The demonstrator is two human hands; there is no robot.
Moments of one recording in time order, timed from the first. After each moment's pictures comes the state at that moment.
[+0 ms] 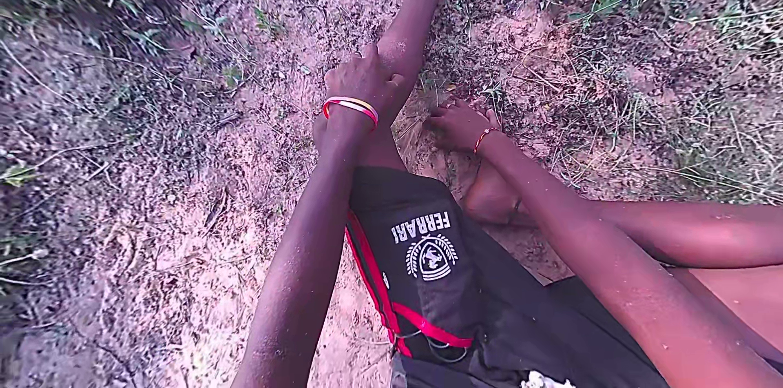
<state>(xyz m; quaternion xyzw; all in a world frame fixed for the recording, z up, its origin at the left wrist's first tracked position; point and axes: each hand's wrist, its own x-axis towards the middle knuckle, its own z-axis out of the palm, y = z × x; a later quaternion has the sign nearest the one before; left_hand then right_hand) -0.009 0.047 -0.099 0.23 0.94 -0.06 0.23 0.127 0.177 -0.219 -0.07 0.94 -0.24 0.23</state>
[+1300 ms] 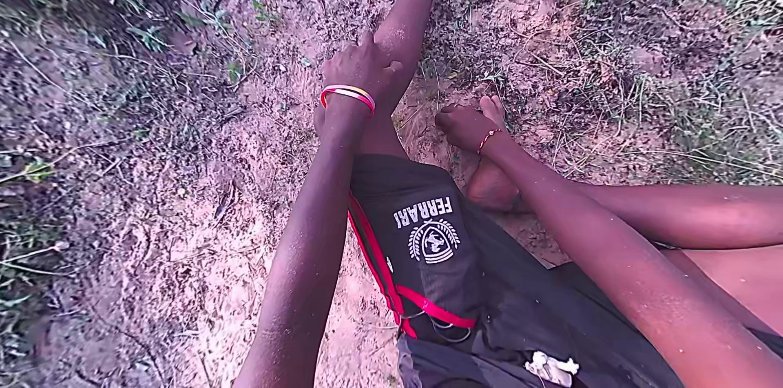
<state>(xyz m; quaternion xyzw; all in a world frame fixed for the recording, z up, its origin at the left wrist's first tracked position) -0.011 0.045 -0.098 0.22 0.94 -0.04 0.24 0.150 0.165 -0.215 -0.01 0.93 -0.30 0.22</state>
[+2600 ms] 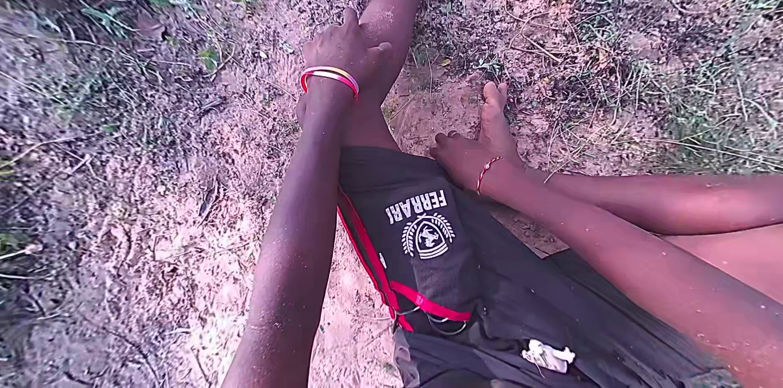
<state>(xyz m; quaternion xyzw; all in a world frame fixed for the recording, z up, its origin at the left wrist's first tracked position) -0.016 0.048 -0.094 0.21 0.94 -0.03 0.26 0.183 0.126 -0.137 0.00 0.87 -0.25 0.42</state>
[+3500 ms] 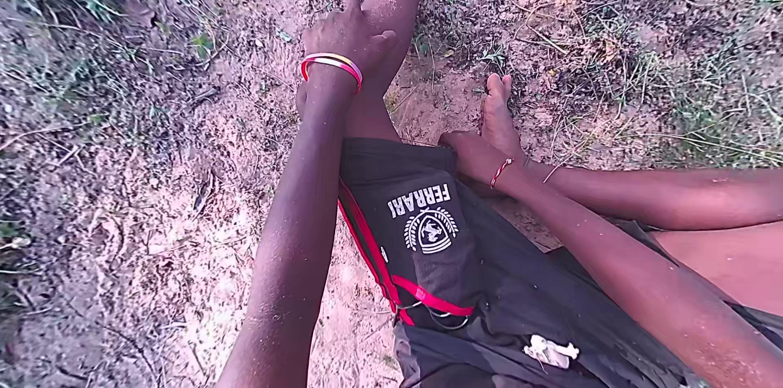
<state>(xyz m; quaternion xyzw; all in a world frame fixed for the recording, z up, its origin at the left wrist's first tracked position) -0.017 0.046 -0.100 0.22 0.94 -0.03 0.25 0.206 0.128 -0.147 0.13 0.87 -0.35 0.32</state>
